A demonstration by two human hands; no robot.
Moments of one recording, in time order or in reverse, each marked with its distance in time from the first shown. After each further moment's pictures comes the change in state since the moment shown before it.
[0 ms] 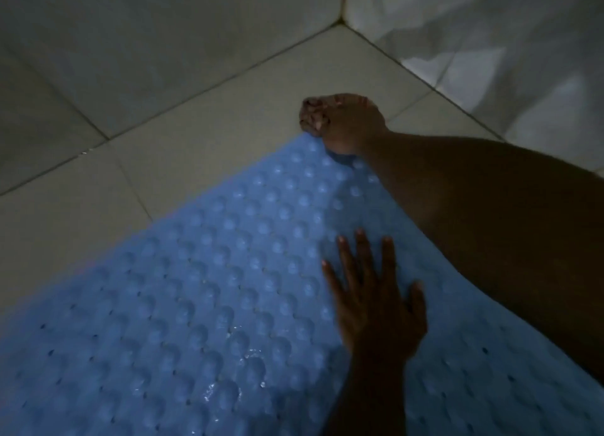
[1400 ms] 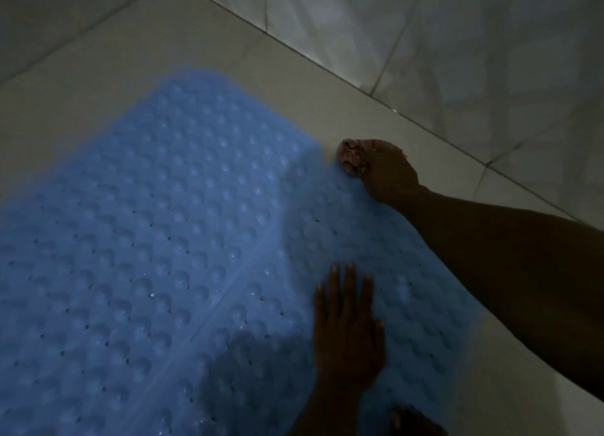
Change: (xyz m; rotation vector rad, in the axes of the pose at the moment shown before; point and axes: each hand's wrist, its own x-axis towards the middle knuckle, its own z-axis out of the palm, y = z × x) left_hand -0.231 0.083 0.034 -0.031 -0.264 0.492; right_hand -0.371 0.174 0.111 0.477 0.104 0.569
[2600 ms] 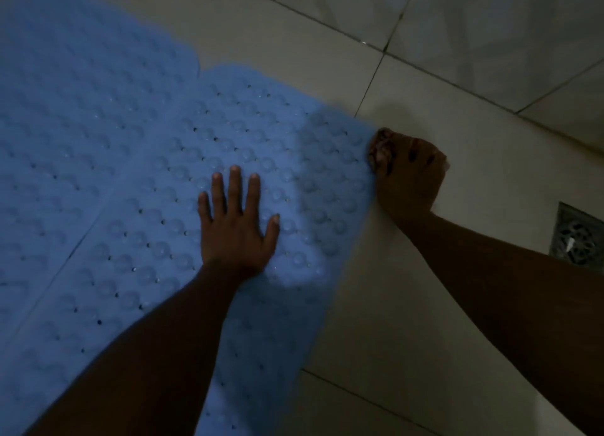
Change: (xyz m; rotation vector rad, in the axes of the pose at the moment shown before) left_hand -0.002 0.007 0.023 0.282 0.009 -0.069; right_hand -0.252 0.169 -0.001 -0.329 0.548 0.330
